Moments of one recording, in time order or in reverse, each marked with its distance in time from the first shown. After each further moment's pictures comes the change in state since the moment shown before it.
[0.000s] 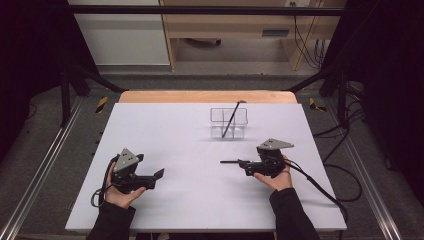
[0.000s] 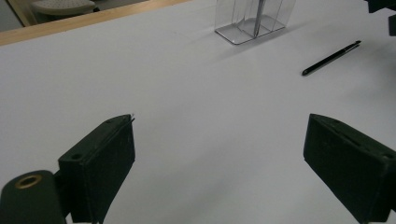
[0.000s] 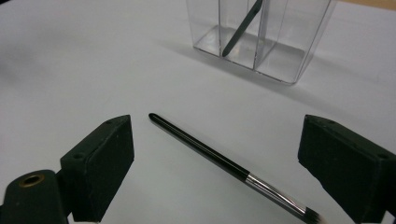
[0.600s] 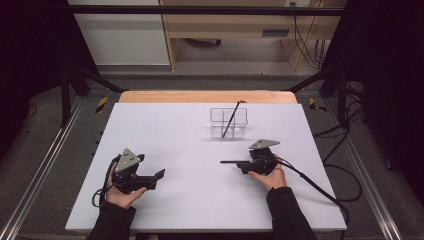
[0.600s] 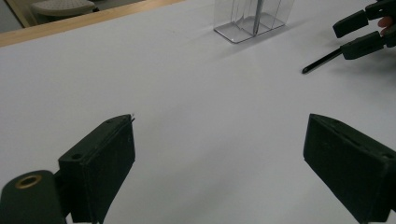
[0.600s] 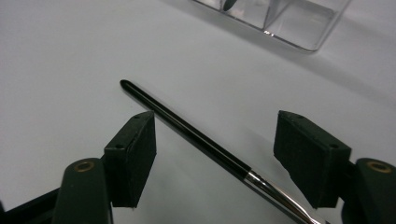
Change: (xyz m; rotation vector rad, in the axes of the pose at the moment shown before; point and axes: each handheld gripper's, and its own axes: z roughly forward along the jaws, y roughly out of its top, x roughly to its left) left arm -0.002 0.000 0.001 0.005 0.000 0.015; right arm -0.004 -0.008 0.036 0.136 -0.010 -0.068
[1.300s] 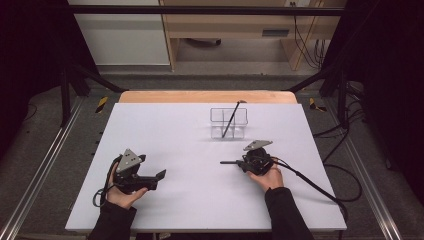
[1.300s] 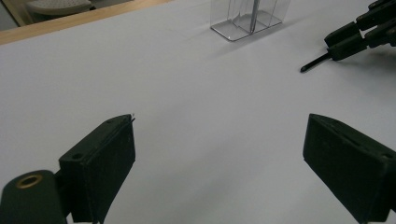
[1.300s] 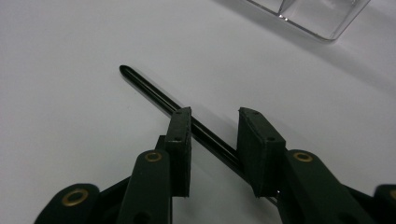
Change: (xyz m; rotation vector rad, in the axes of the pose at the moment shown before) left arm -0.002 0.000 0.001 0.004 -0.010 0.003; right arm 0.007 0.003 0.005 0.075 -0.021 -0.035
